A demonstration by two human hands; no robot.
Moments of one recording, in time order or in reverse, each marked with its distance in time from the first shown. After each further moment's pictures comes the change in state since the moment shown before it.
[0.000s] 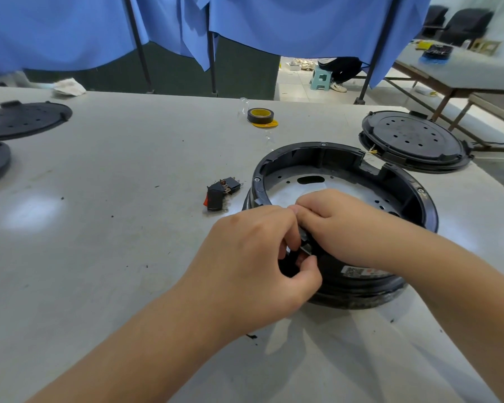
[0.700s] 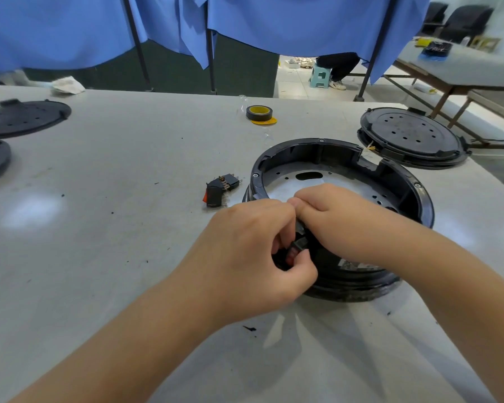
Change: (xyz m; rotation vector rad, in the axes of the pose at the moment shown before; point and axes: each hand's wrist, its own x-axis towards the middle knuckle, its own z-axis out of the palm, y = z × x) left_hand 0.002 -0.006 -0.005 -0.025 -0.031 0.081; right_hand 0.000 0.004 0.002 0.012 0.041 0.008
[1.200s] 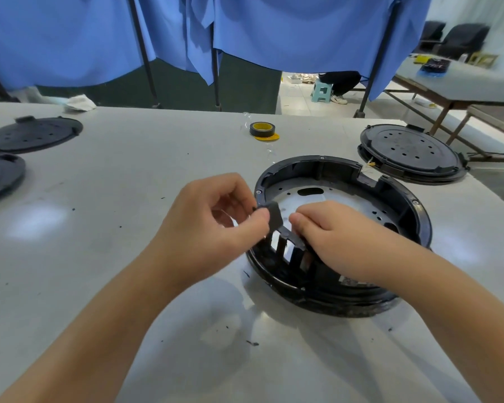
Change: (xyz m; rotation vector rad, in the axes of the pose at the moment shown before) left_hand 0.013 -0.030 -0.025 -0.422 0.164 -0.237; right_hand -0.004 0.004 0.000 -0.042 0.036 -0.051
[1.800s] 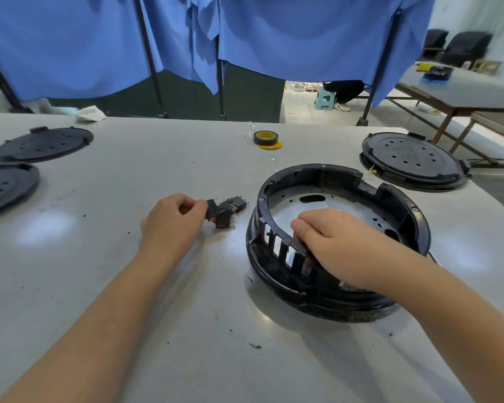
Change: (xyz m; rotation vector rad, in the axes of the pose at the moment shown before) left_hand 0.022 -0.094 -0.015 0.255 0.296 -0.503; right_hand -0.005 -0.001 0.000 0.023 0.002 0.013
